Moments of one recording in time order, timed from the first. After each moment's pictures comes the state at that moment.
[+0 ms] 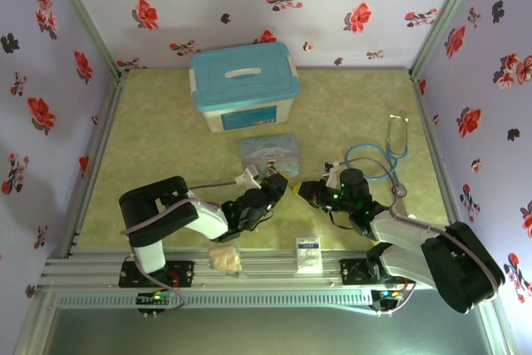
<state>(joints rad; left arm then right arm) -1.19 1.80 0.54 1.03 -0.49 -1.51 0.53 1.11 0.18 0.49 -0.56 1.14</state>
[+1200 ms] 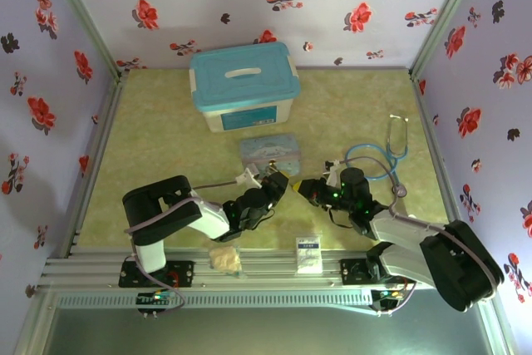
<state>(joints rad) -1.18 1.82 0.55 1.07 -0.49 -1.52 0.53 1.11 0.18 0.52 -0.55 1.14</state>
